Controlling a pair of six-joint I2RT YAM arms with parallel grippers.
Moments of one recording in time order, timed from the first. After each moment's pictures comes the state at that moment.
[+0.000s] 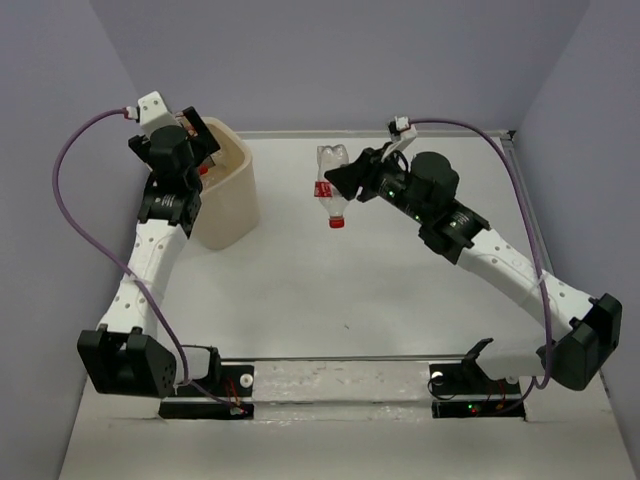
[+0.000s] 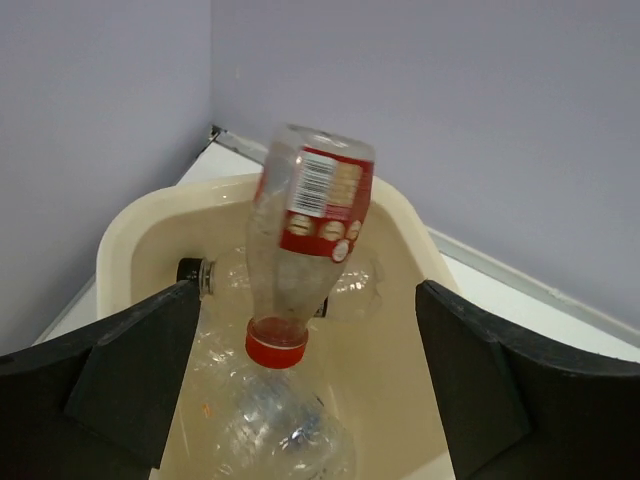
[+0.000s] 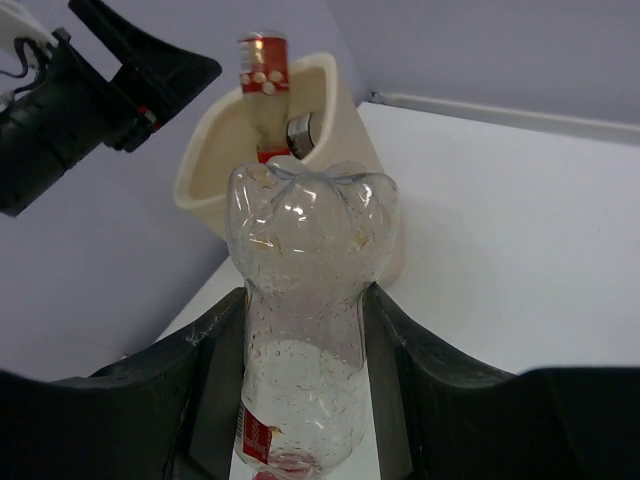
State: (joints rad) left arm -0.11 1.29 1.26 -0.11 -0.45 -0.32; right arm 0.70 1.29 1.20 0.07 -0.10 0.47
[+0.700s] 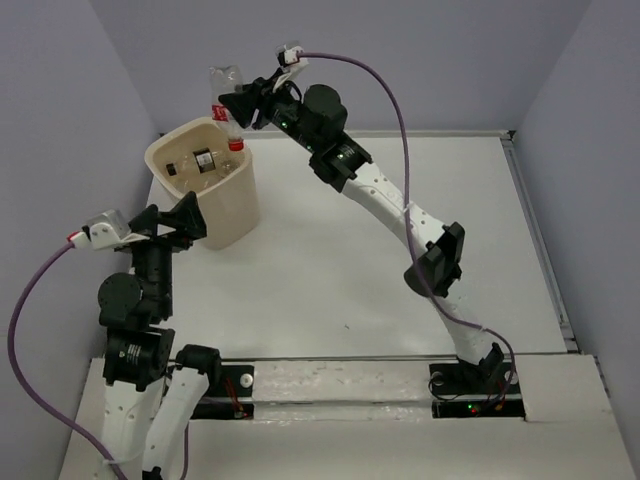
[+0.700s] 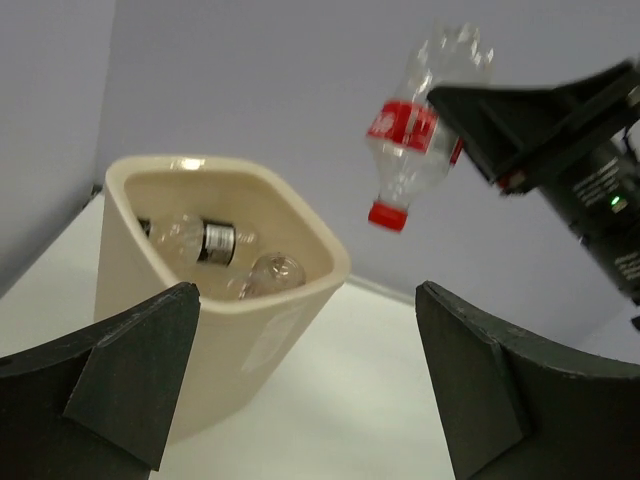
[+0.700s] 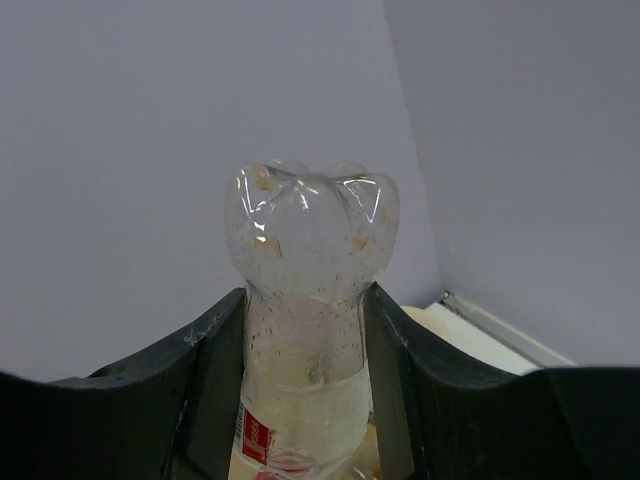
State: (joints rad) left arm -0.17 0.40 0.86 -0.14 -0.26 -0.40; right arm 0.82 2.25 2.50 0.06 -0.14 0.33
